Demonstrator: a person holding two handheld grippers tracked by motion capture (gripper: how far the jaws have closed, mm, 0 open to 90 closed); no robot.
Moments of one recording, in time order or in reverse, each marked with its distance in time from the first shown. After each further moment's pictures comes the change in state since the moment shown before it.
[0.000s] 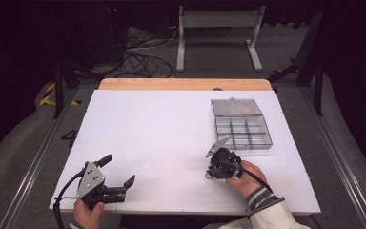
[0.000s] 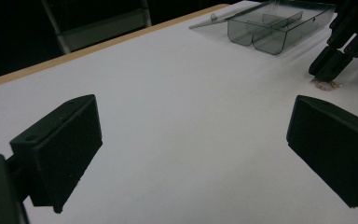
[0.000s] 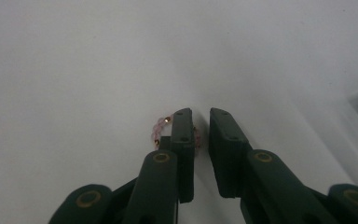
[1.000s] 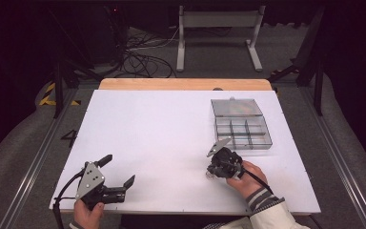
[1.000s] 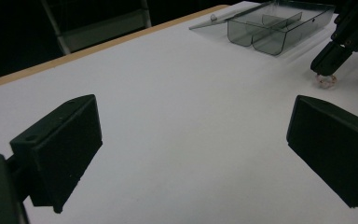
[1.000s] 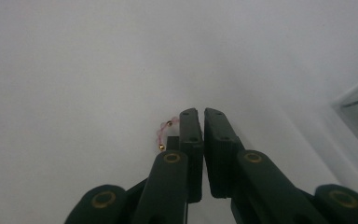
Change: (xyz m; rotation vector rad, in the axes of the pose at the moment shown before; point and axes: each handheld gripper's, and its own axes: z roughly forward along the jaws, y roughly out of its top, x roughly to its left) left arm 0.000 0.000 -0.001 -0.002 -0.002 -0.005; right arm 0.002 -0.001 -0.009 -0.048 -0.022 0.008
